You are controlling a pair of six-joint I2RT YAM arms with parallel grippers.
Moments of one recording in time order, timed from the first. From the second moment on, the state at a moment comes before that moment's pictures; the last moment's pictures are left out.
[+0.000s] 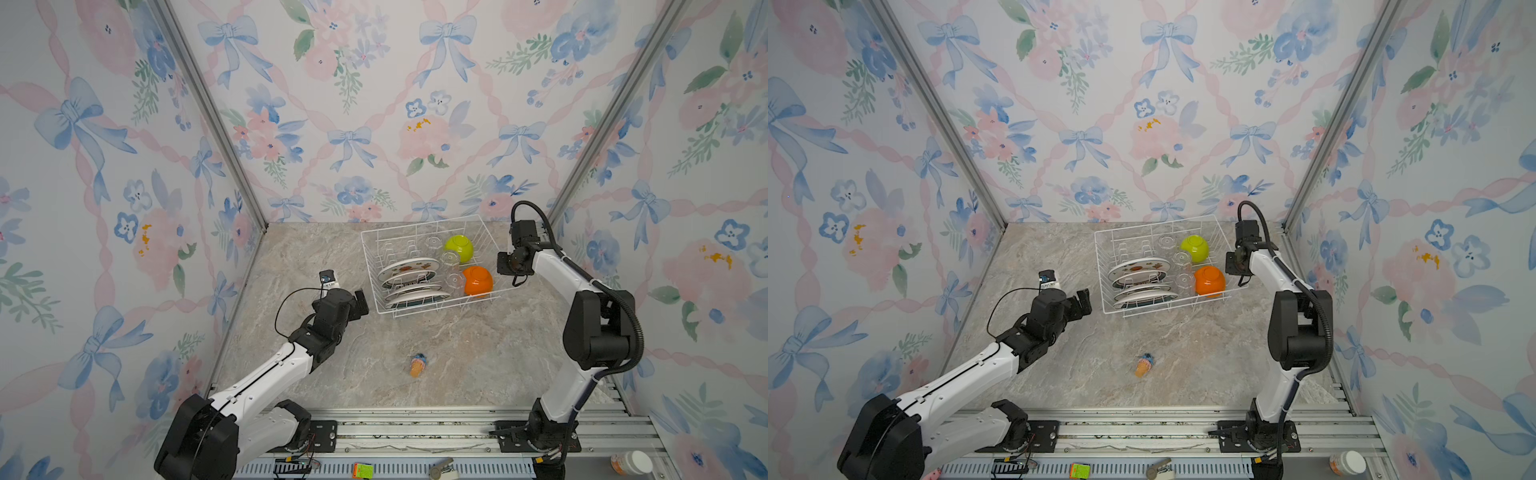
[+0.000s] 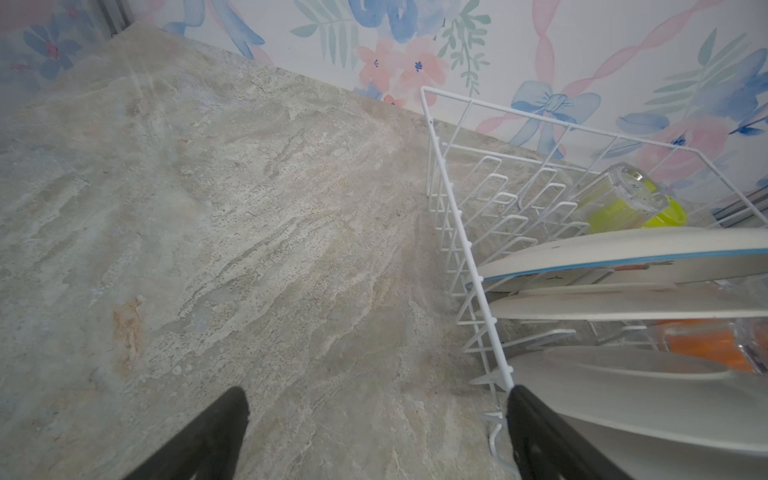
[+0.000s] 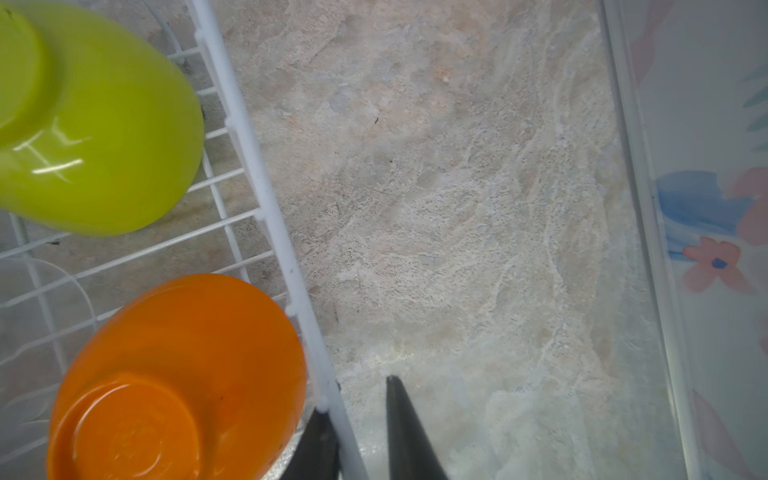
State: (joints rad) left arm -0.52 1.09 0.58 -0.03 -0.41 -0.53; right arm 0.05 1.84 1.43 -0.64 0.14 0.11
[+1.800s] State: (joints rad) left arm -0.44 1.12 0.65 -0.11 -0.44 -0.52; right arm 0.35 1.49 1.08 -0.77 0.37 0.26
